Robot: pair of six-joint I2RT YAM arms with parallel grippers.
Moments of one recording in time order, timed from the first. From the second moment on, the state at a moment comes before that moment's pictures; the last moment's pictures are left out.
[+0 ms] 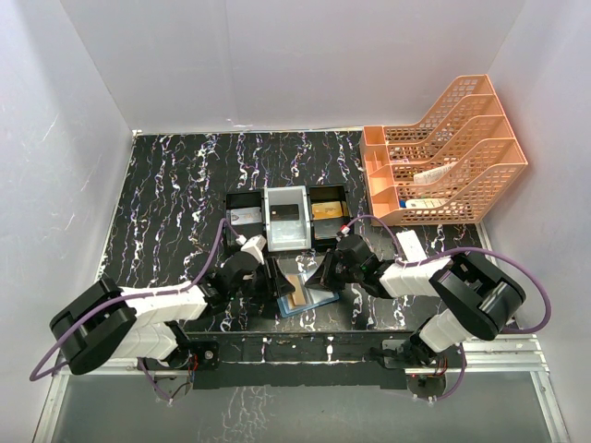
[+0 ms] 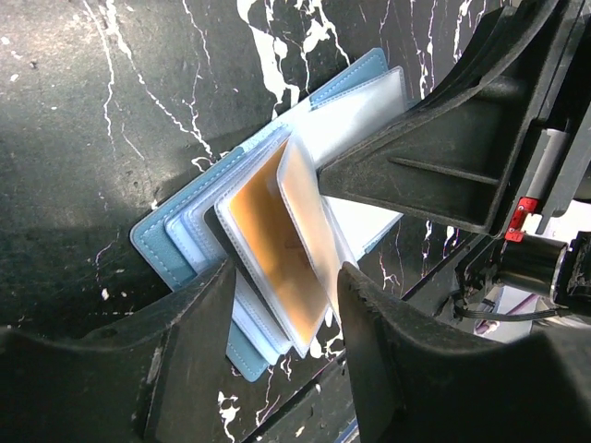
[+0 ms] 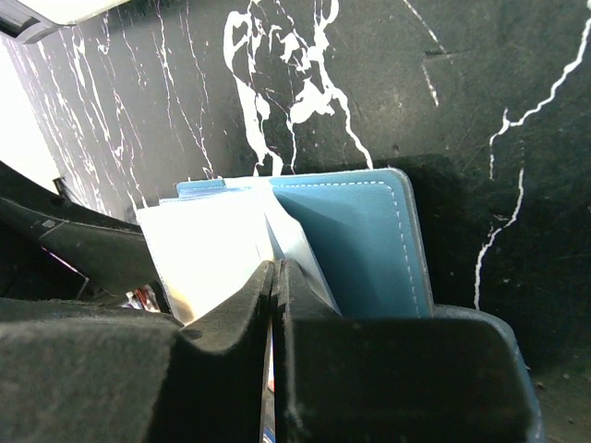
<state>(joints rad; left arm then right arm) -0.90 1.23 0.32 0.27 0.06 -0.95 0.72 1.49 0.42 0.32 -0.28 1.06</state>
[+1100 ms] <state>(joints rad) -0.90 1.25 0.35 0.32 0.12 -0.95 0.72 1.49 0.42 0.33 -0.29 1.07</state>
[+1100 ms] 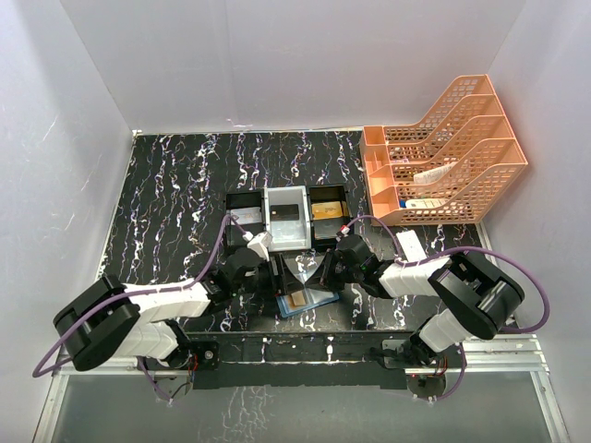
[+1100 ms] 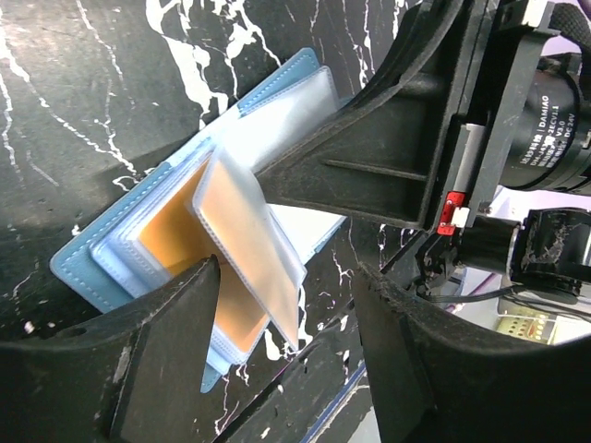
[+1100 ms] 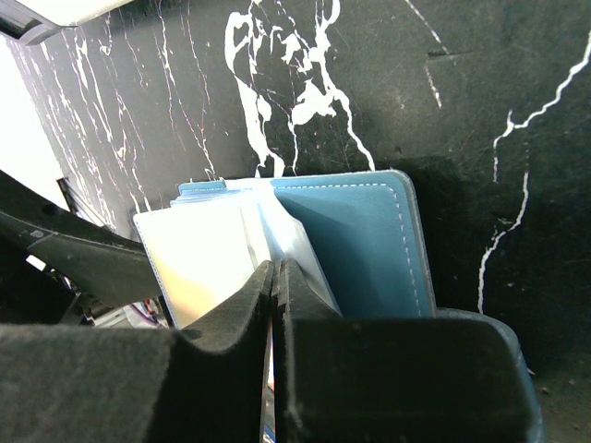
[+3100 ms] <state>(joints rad) -0.91 1.01 0.38 0.04 -0.11 -0.93 0.69 1.22 0.46 0.05 -0.35 0.89</state>
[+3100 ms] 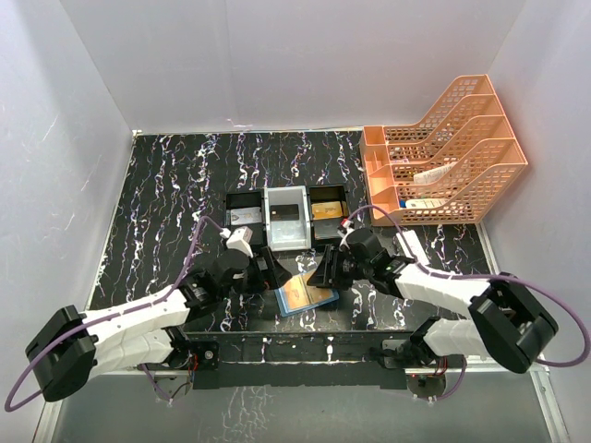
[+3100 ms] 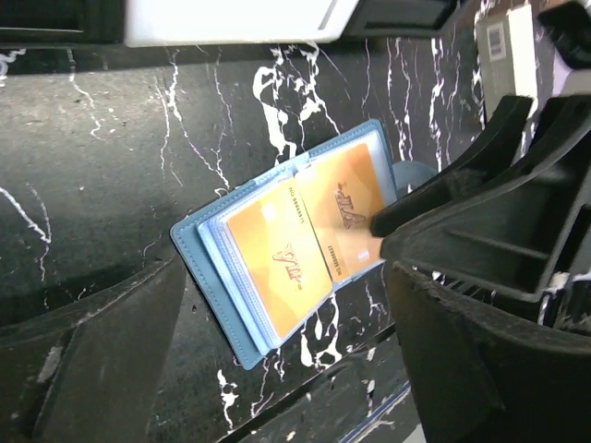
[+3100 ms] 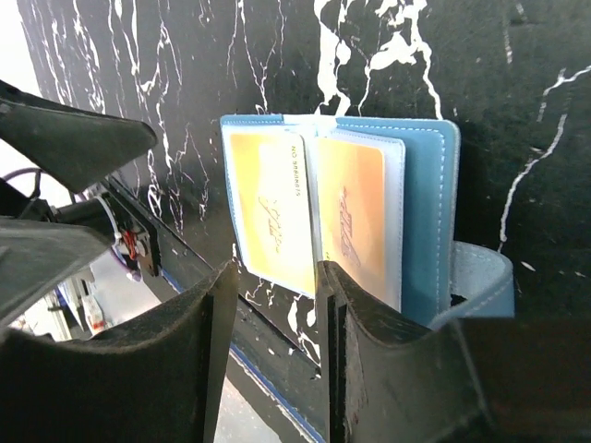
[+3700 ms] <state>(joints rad) -0.91 0.97 0.38 -0.05 -0.14 -0.92 0.71 1.50 0.53 0.17 -0.41 0.87</state>
